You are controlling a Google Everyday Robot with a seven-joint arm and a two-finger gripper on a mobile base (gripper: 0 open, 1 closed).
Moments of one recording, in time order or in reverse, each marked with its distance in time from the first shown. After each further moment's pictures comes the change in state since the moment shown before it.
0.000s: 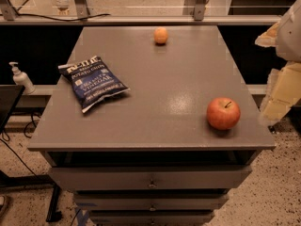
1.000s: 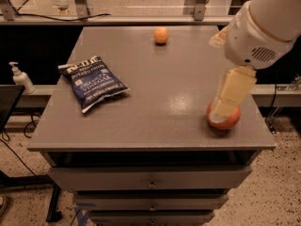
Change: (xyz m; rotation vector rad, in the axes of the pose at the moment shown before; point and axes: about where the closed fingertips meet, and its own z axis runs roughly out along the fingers) arm -0.076 0.005 0.031 -0.015 -0.132 -0.102
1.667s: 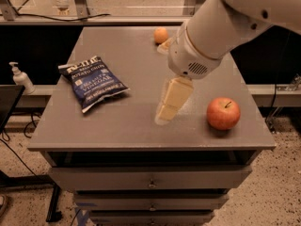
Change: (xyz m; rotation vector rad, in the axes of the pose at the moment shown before) arm -0.098 0.004 0.065 -0.025 -0.211 -0.098
